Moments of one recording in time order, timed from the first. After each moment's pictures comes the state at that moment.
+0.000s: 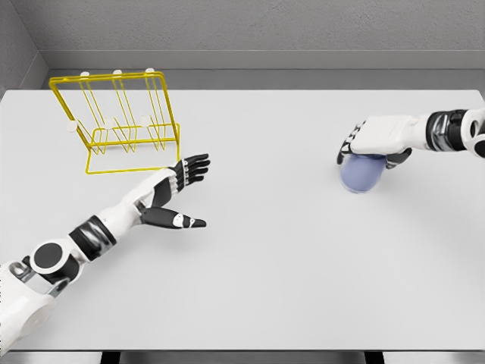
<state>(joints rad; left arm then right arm) -0.25 0.61 -0.66 -1.58 0.63 -0.14 -0.22 -0.95 -0.81 0.97 -1.31 0.55 -0.59 0.60</state>
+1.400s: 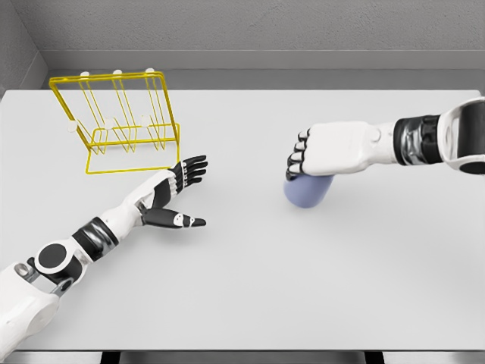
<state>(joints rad) -0.25 0.59 -0.65 -1.54 0.63 -0.15 -0.23 -0.96 -0.84 0.95 -1.75 0.58 -0.61 0.61</state>
